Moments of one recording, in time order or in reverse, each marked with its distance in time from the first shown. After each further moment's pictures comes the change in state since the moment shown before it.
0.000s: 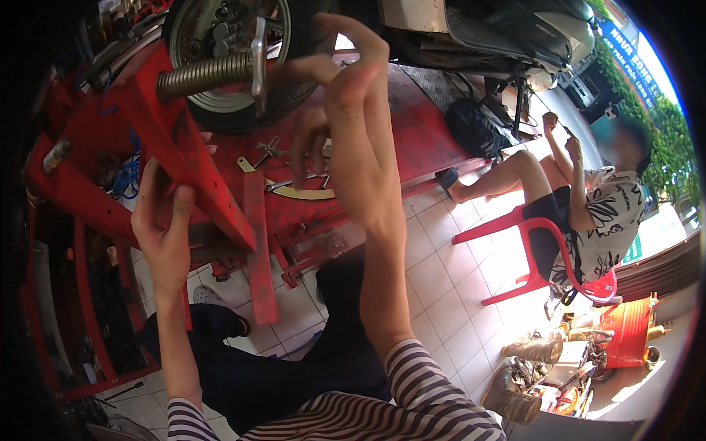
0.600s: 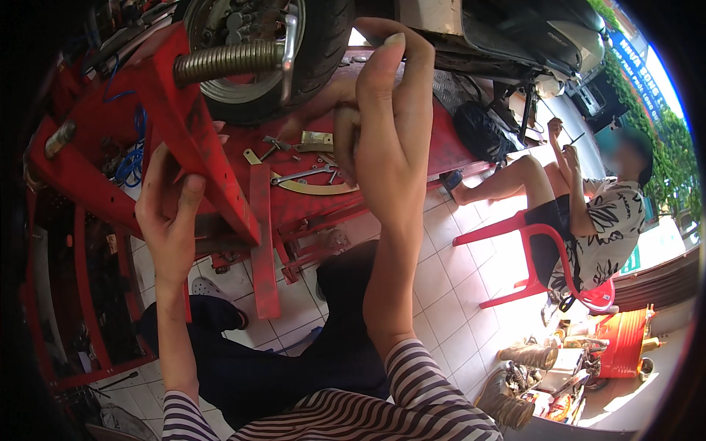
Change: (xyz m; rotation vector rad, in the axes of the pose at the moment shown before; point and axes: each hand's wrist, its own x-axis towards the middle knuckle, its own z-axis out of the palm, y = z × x) left_hand 0.000 -0.002 -0.003 0.011 0.002 0.063; right_hand -0.002 -0.006 0.005 -0.238 0.109 0.040
